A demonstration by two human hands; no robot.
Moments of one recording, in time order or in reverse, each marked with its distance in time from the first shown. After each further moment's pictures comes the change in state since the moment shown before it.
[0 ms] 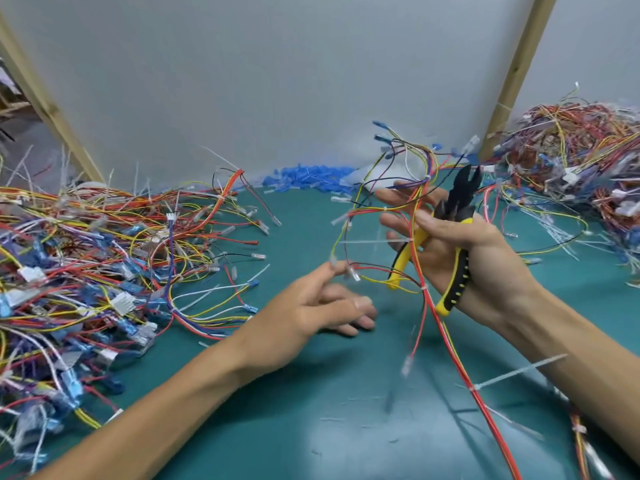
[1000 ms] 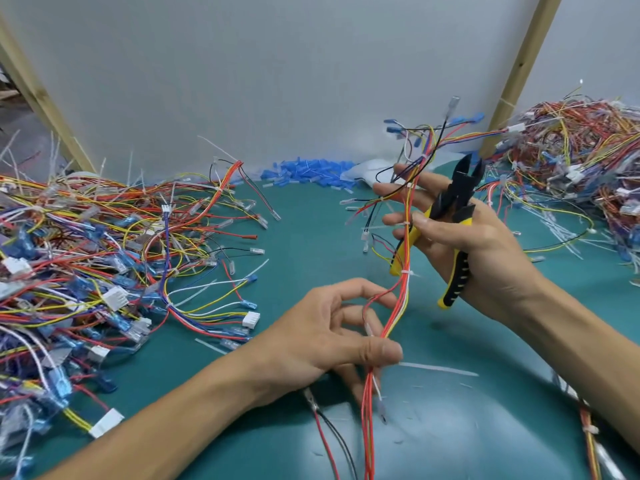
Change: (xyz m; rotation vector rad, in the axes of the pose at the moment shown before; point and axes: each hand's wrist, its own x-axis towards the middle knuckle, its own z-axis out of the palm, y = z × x) left_hand -0.003 -0.005 0.017 -0.257 -0.171 -0.035; right_hand 0.011 0.007 -0.017 -0.293 -0.076 -0.074
